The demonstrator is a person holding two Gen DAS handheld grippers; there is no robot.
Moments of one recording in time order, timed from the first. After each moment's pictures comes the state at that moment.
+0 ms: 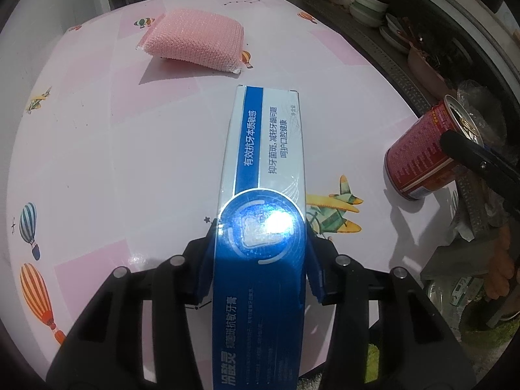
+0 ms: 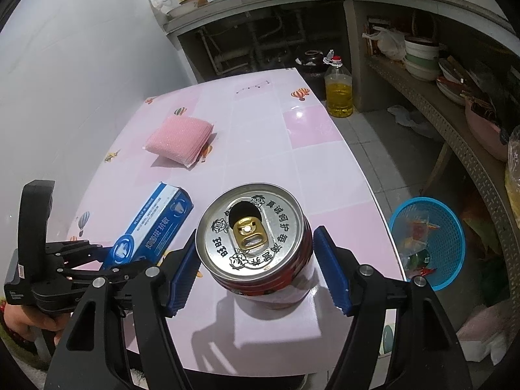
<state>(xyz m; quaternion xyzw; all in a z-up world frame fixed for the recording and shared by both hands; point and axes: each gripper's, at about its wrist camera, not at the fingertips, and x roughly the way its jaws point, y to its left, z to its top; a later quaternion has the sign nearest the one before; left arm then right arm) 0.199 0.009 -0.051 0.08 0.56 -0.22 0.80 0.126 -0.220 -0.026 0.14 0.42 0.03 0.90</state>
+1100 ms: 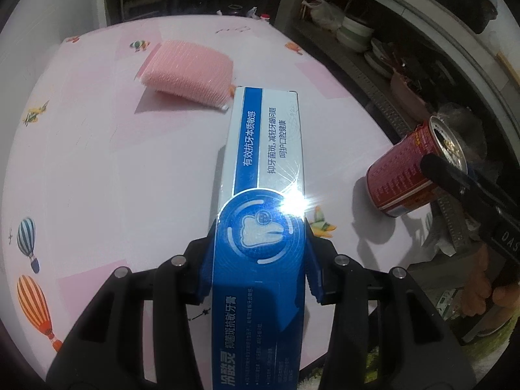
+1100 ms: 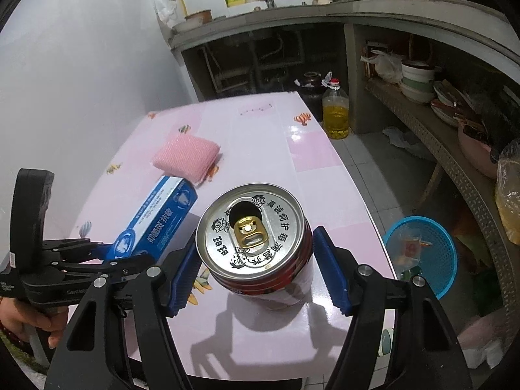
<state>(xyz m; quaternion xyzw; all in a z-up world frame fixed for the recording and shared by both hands) 0.199 0.010 -0.024 0.04 0.52 -0.26 0.81 0.114 -0.211 -0.004 0.13 0.38 0.01 0.92</state>
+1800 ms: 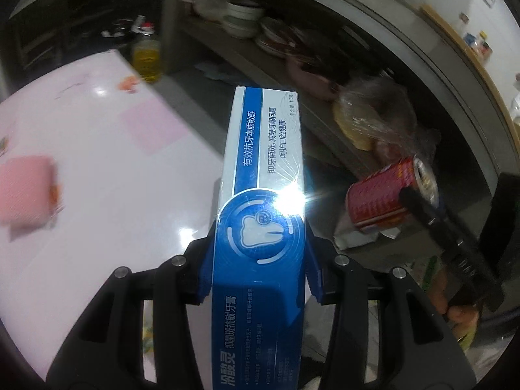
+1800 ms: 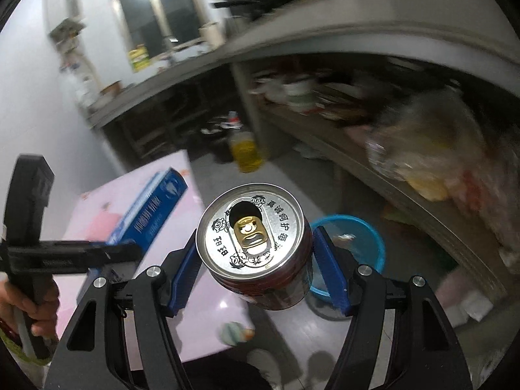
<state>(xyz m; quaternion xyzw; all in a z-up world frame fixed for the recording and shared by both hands) 0.204 -0.181 0.015 0.08 0.52 -0.44 0.73 0.018 -0.361 0.008 0.22 0.30 -0.18 0.91</state>
